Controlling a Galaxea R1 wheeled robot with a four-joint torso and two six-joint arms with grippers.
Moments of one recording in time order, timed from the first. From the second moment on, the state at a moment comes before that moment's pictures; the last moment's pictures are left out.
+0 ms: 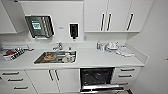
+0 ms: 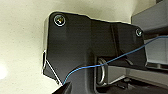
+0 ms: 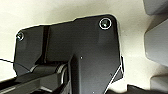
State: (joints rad) left arm 1.51 2.75 -2.36 0.07 -0.13 -0.12; right arm -1.45 2.86 -2.60 -0.70 0.04 0.74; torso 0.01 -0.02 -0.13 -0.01
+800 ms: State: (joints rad) left arm 1.53 2.76 -2.37 0.07 -0.14 -0.11; right arm -1.48 2.89 -2.63 -0.71 0.04 0.74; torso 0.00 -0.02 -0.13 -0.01
